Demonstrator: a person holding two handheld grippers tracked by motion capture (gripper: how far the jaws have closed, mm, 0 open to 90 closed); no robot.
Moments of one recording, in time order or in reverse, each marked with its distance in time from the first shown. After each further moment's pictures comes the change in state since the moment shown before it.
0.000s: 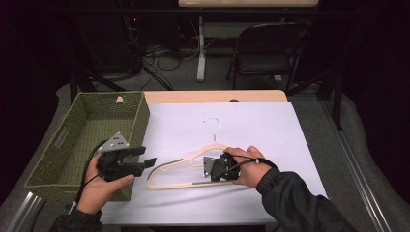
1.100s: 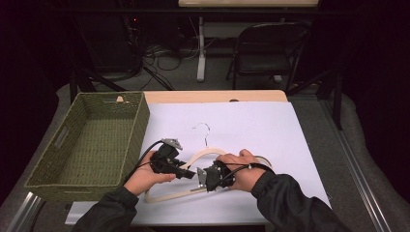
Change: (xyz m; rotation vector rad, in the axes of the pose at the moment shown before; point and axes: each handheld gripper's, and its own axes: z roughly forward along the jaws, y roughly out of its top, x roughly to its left) left arm -0.016 0.012 0.130 0.325 -0.367 -0.004; right arm 0.017 0.014 0.011 0.016 -0.028 -0.135
